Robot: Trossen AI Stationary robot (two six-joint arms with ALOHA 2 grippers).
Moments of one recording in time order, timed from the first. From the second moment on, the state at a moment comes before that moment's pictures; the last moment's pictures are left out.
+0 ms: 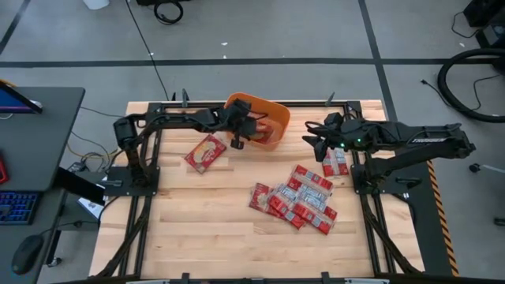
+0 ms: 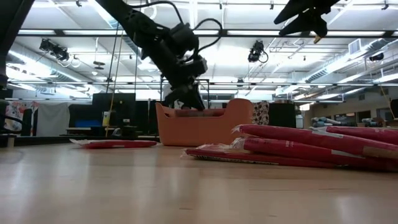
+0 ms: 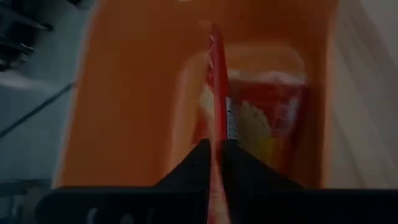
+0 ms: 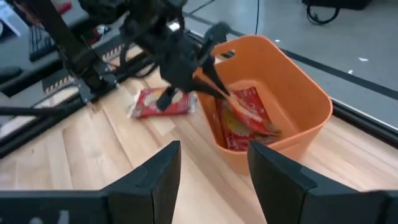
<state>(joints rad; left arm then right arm) 0.40 1.83 1.22 -0.15 -0.07 0.82 0.02 0.86 0.92 -0.57 0.44 0.55</state>
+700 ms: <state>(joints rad) 0.25 1.63 1.22 -0.75 0.07 0.03 0.02 0.86 0.92 -0.56 0.45 0.40</state>
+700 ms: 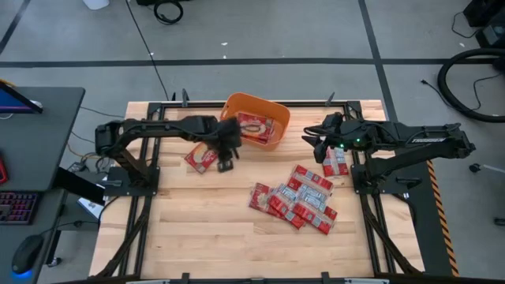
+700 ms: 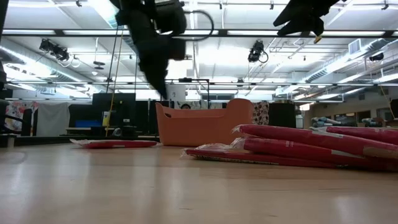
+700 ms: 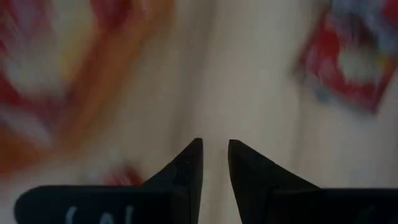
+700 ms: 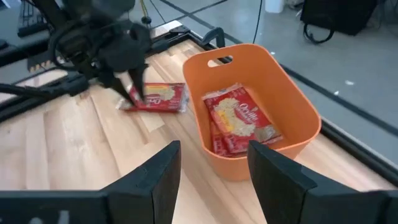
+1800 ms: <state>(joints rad) 0.10 1.64 0.92 -0.70 -0.40 -0.51 0.02 0.87 0.92 -0.50 0.42 0.43</state>
